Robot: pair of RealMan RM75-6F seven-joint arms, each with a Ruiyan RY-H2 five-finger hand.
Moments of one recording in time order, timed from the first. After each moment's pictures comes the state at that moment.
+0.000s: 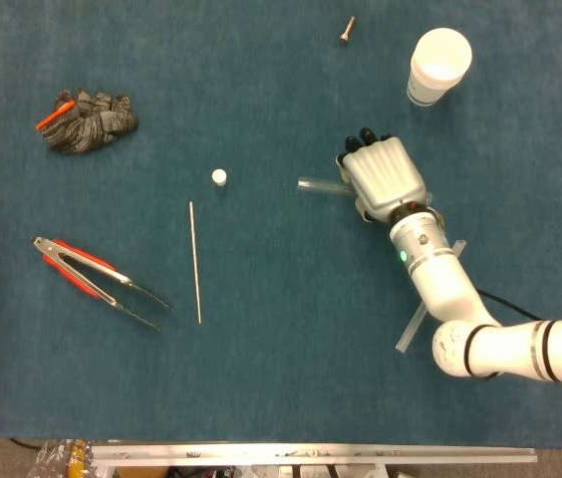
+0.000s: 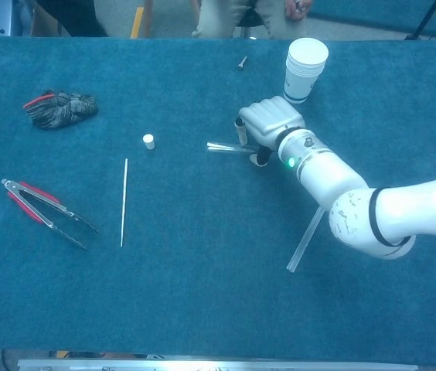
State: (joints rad) left arm -0.04 -0.93 -0.02 -1.83 1.57 1.55 0.00; right arm 0.95 -1.85 0.17 -1.36 -0.62 1.04 -0.90
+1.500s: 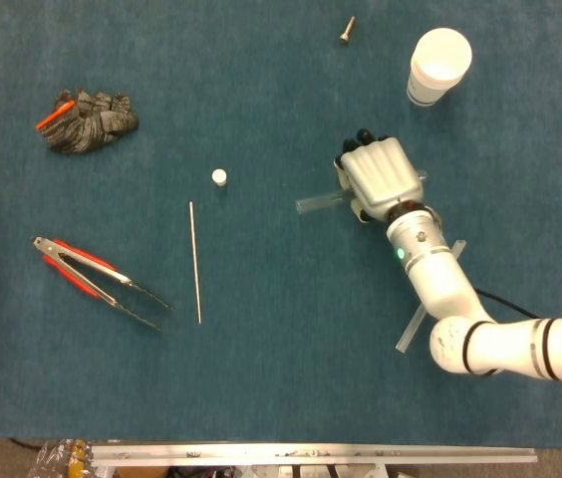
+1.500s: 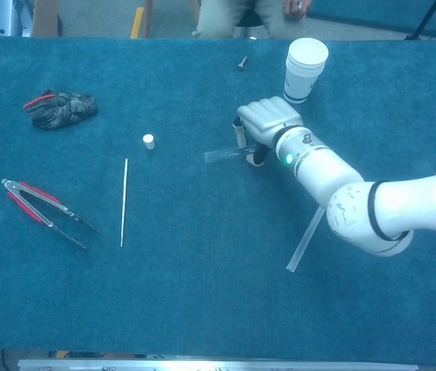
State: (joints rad) left arm -0.04 -0.93 -0.02 -1.79 1.57 1.55 -0.03; right arm 0.95 -1.83 0.21 -1.40 -0.59 1.02 -0.88
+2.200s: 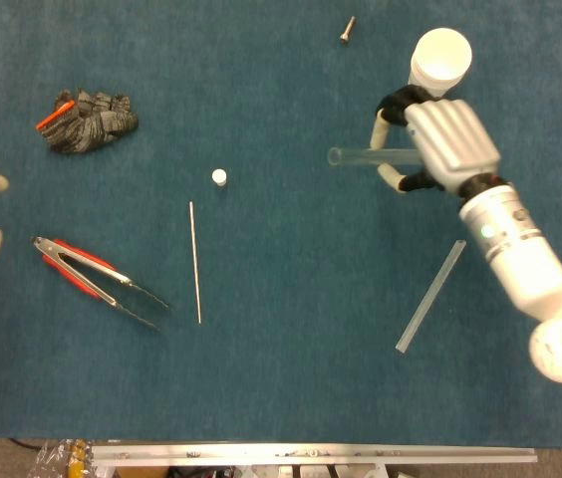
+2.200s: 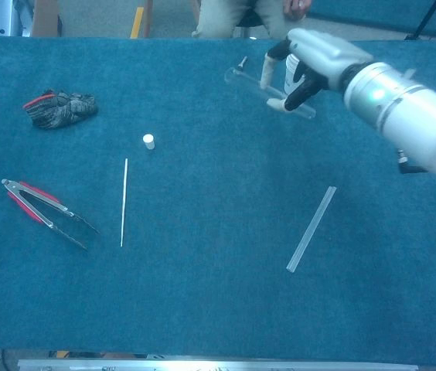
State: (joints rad) left arm -0.20 -0.91 -0.06 -1.84 1.59 1.38 -0.03; right arm 0.80 -1.43 0.30 -1.83 -0.73 1.02 -0.50
